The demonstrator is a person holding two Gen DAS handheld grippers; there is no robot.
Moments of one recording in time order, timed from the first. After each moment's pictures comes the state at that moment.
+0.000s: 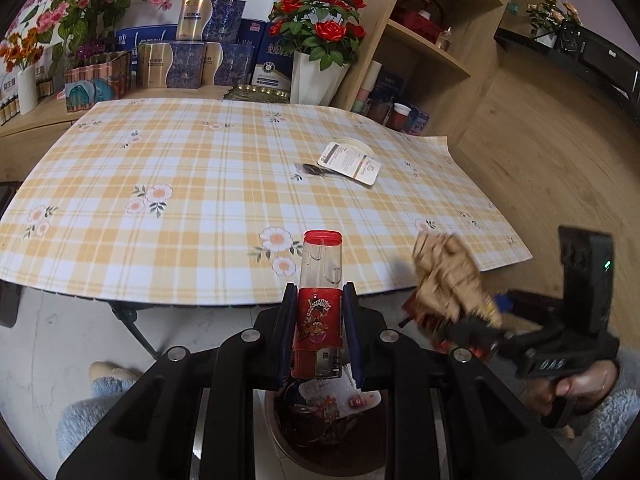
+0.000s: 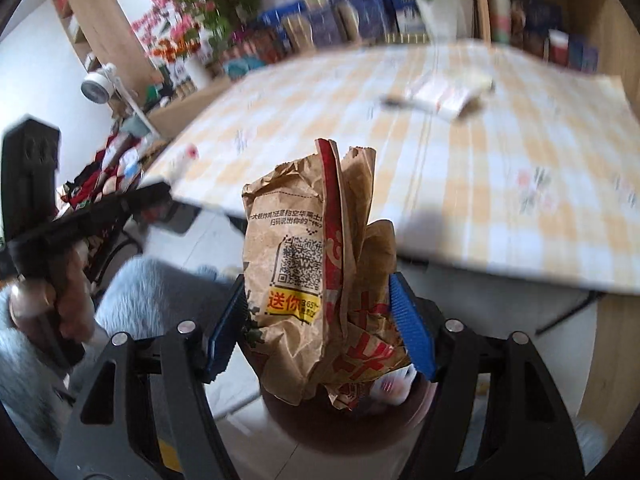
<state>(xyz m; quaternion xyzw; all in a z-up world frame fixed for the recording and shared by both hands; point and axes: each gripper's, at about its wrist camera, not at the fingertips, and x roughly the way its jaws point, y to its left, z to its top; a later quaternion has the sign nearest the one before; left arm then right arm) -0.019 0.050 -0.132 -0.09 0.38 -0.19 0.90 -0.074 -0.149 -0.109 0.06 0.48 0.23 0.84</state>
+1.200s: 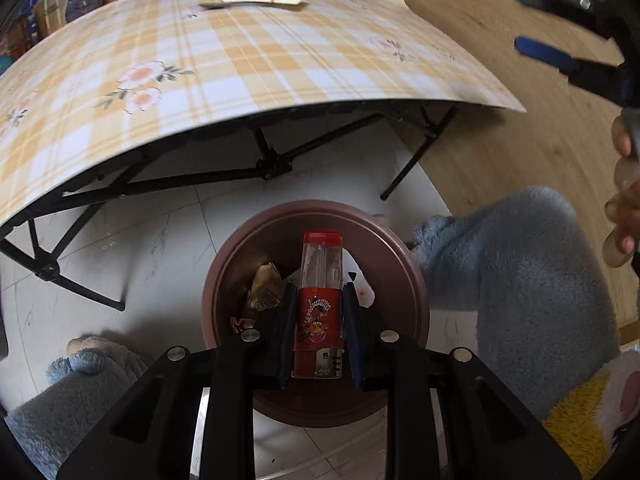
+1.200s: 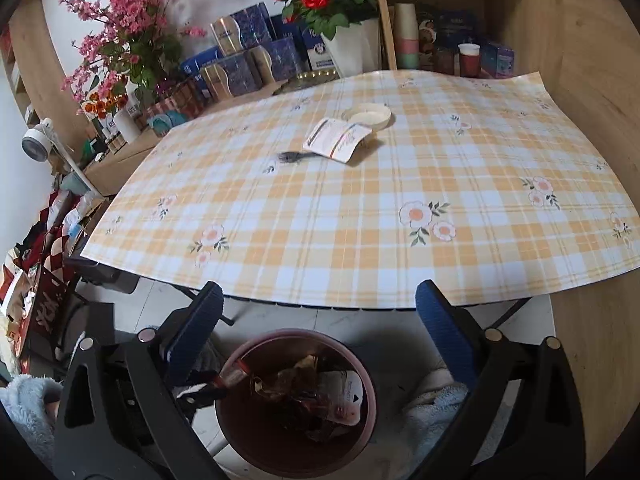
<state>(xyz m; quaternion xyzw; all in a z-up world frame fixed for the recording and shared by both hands) -0.017 -0.043 -0.259 0.03 0.54 -0.28 0.79 -0.047 -0.218 -0.069 0.08 0.43 0.10 0.89</state>
